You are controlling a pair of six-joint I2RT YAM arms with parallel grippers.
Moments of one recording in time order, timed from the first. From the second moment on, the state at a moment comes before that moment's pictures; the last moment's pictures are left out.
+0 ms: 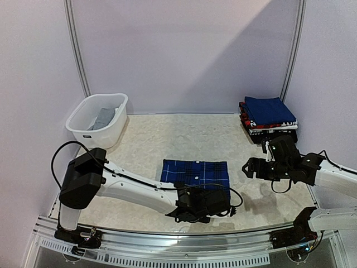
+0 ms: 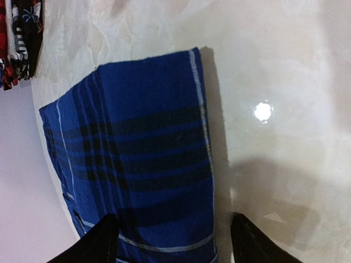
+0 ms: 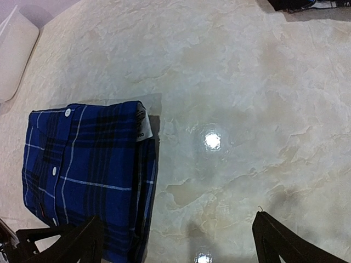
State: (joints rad) left arm -1.43 2.15 1.47 -0.41 -0.56 0.57; right arm 0.61 0.98 0.60 -0.44 0.11 0.66
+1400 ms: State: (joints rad) left arm -1.39 2.02 1.22 -0.08 -0.48 0.52; right arm 0.58 1.44 0.50 0.15 -0.36 0.85
